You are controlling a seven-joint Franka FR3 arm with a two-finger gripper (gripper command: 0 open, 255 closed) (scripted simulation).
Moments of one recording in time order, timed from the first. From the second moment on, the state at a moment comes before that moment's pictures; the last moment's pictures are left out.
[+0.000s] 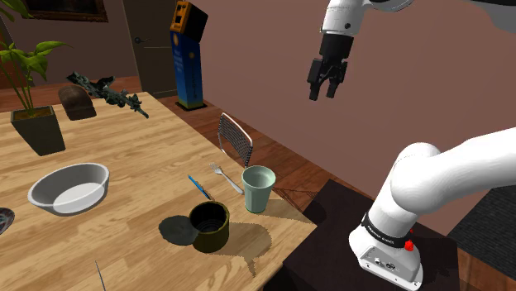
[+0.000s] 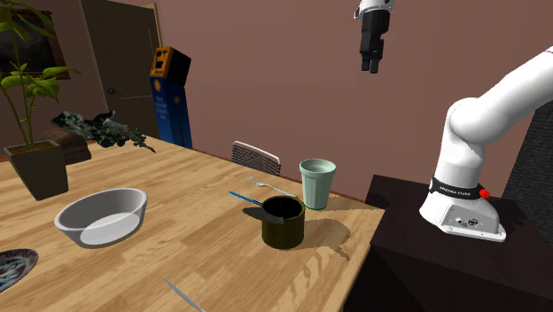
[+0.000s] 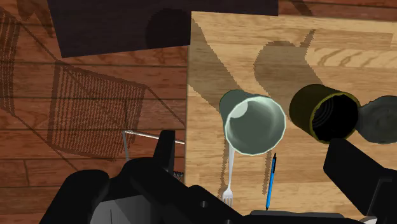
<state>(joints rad) 0.01 -0.78 0.00 -2.28 0.10 1.47 0.17</state>
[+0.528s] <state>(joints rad) 0.02 -0.75 0.13 -2.38 0.18 1.61 0.36</state>
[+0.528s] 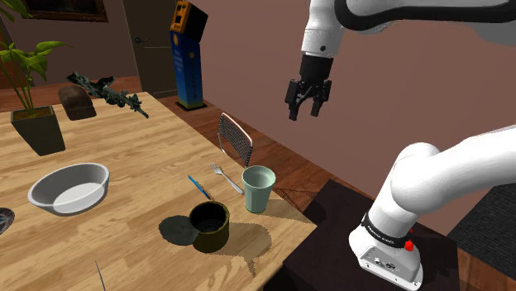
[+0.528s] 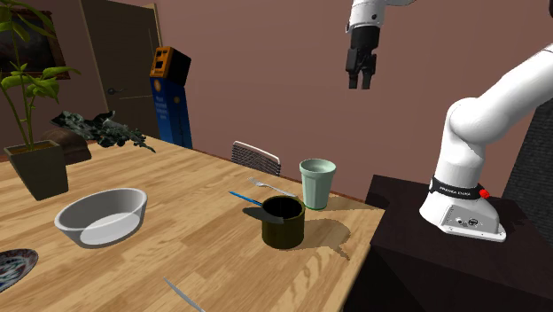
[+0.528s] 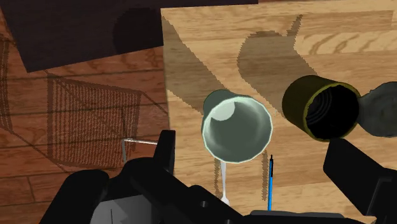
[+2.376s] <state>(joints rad) 0.00 0.19 0.65 -2.12 -0.09 2.26 1.40</state>
